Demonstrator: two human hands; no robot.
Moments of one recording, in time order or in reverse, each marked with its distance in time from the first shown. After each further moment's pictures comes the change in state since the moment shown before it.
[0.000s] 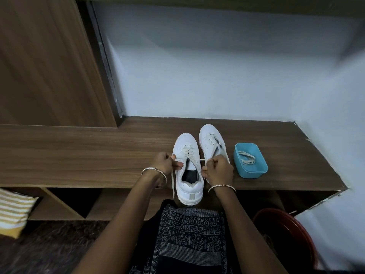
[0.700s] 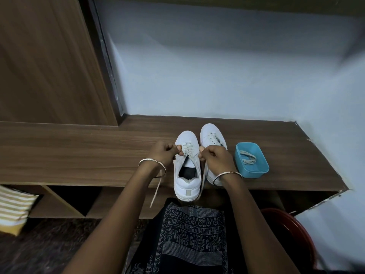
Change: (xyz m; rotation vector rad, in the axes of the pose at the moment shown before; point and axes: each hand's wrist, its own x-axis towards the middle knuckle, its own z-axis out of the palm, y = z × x) left_hand -0.012 0.034 -0.015 0.425 -0.032 0.283; right_hand -0.008 -0.070 -0.028 -0.065 -0.253 -0.090
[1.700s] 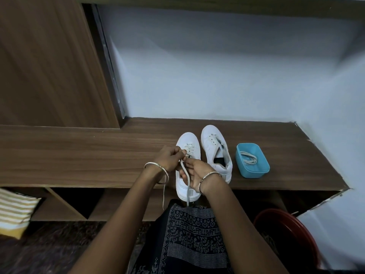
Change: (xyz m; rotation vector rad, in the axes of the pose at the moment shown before) left_hand -0.010 0.003 0.009 -0.131 -0.100 -0.048; right_hand -0.016 -0.021 0.053 0.823 -0.306 0.666
